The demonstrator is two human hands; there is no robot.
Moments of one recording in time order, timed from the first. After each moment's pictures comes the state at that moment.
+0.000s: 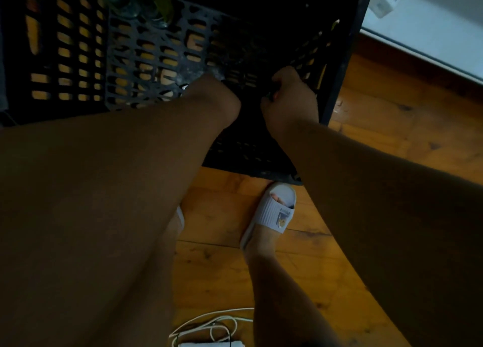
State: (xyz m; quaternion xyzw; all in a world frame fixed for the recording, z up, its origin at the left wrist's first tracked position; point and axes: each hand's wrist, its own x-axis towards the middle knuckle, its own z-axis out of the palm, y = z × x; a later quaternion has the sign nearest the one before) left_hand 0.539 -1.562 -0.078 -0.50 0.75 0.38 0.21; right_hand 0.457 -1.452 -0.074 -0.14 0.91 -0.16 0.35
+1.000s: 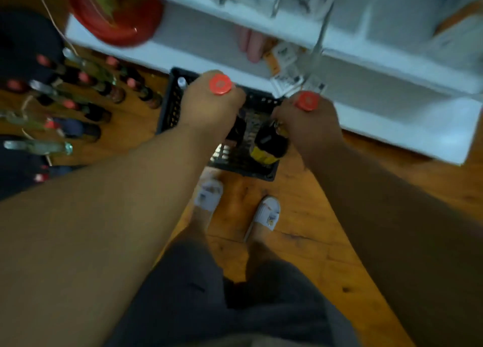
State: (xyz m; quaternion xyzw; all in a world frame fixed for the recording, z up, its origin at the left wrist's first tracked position) left_hand 0.562 -1.579 0.342 -0.47 0.72 0.51 -0.09; right_hand 0.465 -1.447 0.342 -0.07 0.82 -0.46 0.33
